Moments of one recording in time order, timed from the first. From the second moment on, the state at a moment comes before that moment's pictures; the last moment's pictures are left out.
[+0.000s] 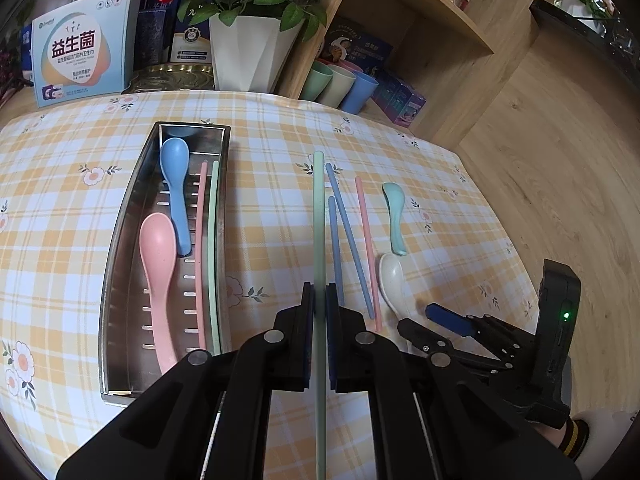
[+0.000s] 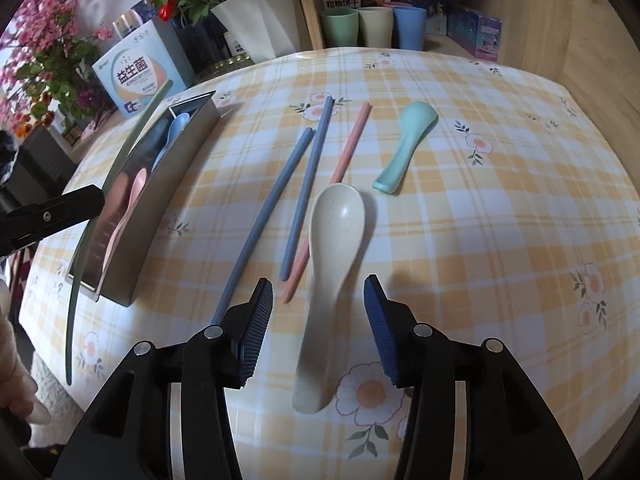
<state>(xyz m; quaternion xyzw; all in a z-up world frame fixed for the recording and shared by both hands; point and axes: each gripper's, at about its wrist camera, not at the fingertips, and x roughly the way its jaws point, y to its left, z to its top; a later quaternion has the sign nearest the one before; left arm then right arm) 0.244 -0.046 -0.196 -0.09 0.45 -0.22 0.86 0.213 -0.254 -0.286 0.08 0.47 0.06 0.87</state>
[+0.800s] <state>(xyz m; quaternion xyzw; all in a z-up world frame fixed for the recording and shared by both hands) 0.252 -0.032 -0.195 -0.11 0.46 -0.21 0.86 0.218 -0.261 -0.264 0.11 0.43 0.08 0.89</state>
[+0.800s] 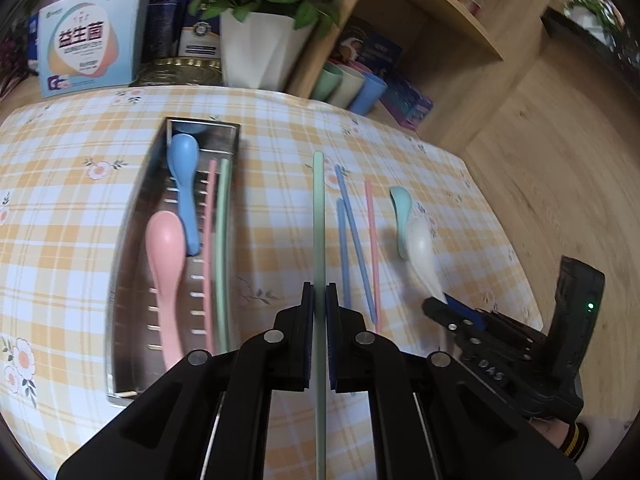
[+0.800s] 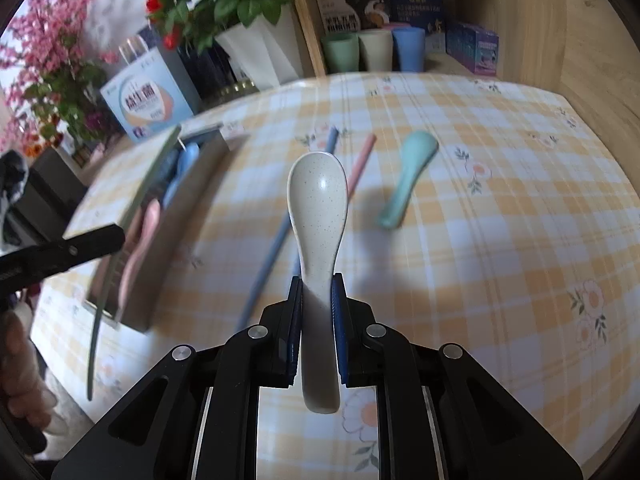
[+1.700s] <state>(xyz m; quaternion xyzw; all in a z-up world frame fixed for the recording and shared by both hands) 0.360 -0.001 -0.243 -0.09 0.53 -0.13 0.83 0.229 -0.284 -0.254 0.16 0.42 0.08 0.89</state>
